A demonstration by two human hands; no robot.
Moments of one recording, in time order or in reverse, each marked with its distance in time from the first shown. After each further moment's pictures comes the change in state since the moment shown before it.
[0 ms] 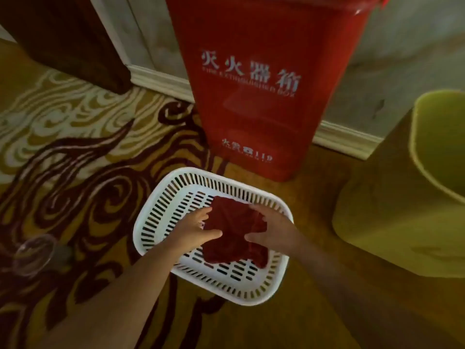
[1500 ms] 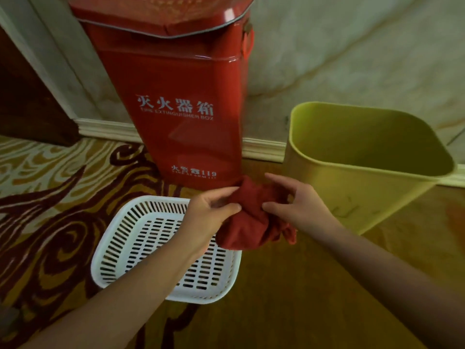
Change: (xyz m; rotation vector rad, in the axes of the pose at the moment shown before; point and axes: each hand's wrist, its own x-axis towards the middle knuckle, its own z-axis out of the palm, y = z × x) left_hand -0.100 0.123 0.070 -0.609 -0.126 0.559; right_hand -0.148 -0.012 -0.097 0.235 0.574 -0.148
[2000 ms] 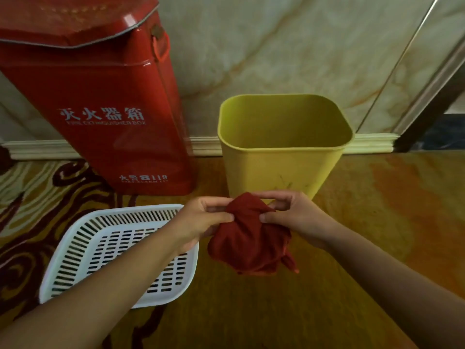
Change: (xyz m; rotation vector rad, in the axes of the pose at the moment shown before) left_hand -0.004 -0.004 0.074 0.187 -0.407 -0.273; right_hand -0.074 0.044 -0.071 0.378 -0.089 0.230
